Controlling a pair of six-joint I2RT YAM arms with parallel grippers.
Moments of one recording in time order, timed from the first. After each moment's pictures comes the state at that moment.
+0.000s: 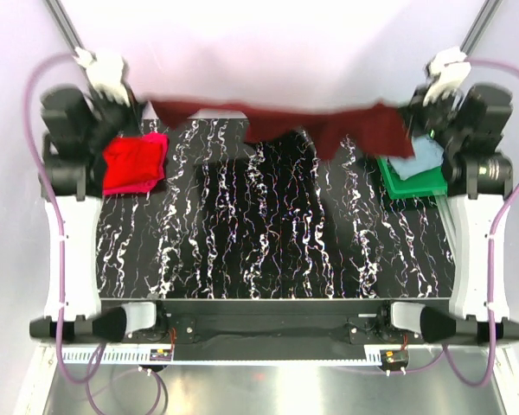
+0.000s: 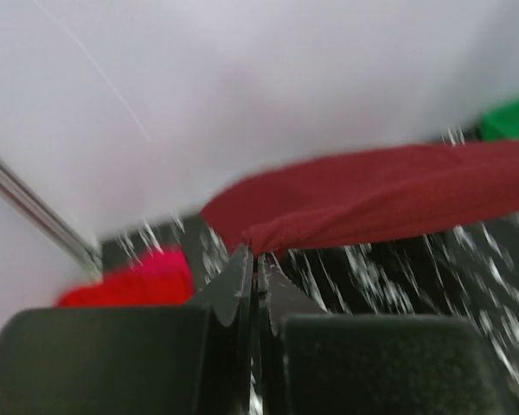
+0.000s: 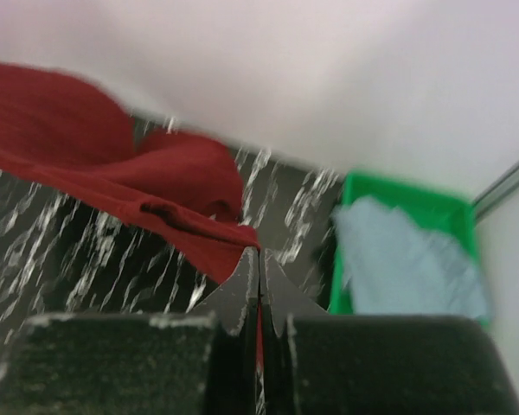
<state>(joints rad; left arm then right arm) 0.03 1.29 1.79 -0.56 0.33 0.11 -0.07 1.29 1.77 -0.61 -0.36 -0.16</state>
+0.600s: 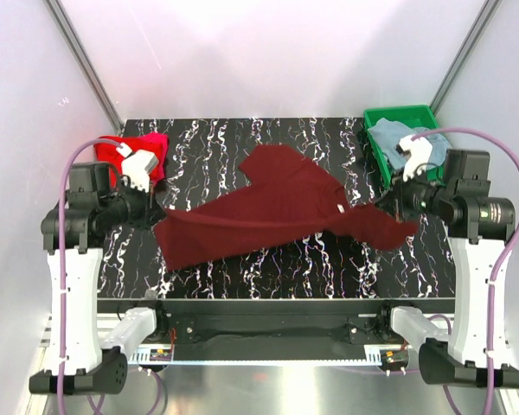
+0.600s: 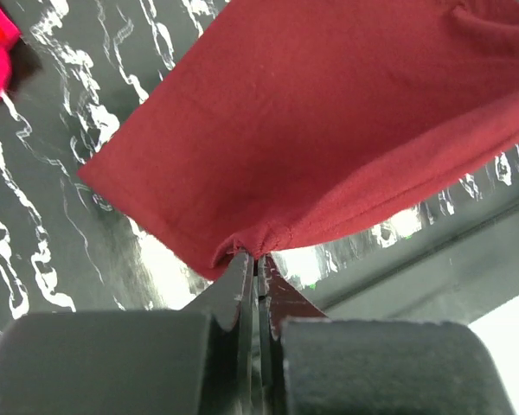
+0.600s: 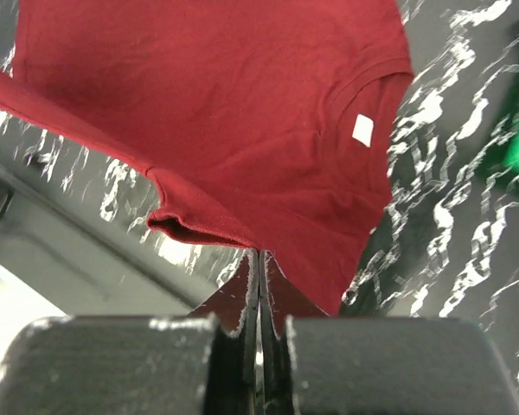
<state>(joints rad) 0.03 0.95 1.39 -1.23 0.46 0.18 -0.08 1.04 1.52 -1.25 -0.56 -0.28</state>
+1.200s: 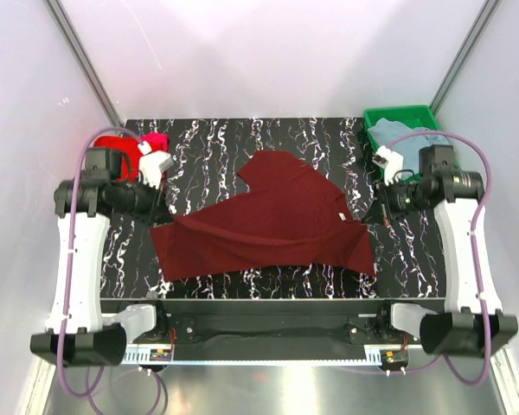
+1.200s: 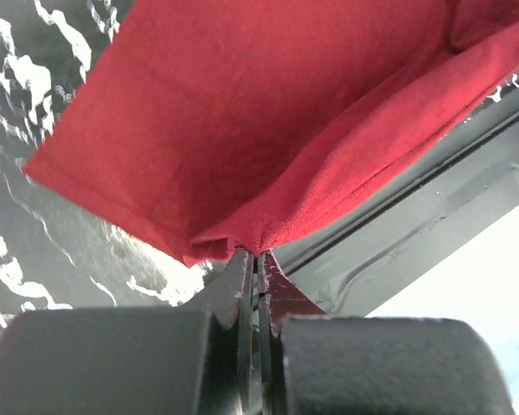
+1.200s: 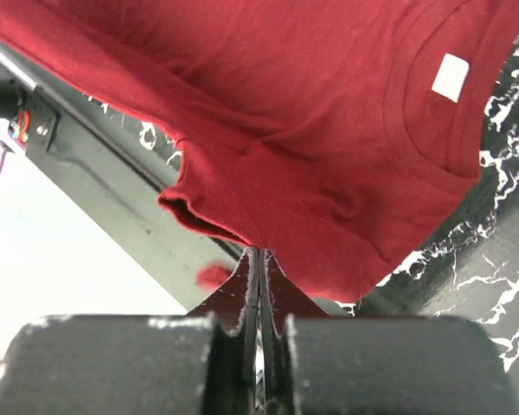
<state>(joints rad) 0.04 1.11 1.42 -1.37 0.54 0.33 -0.08 1.17 1.36 -1.34 -0.68 -0.38</state>
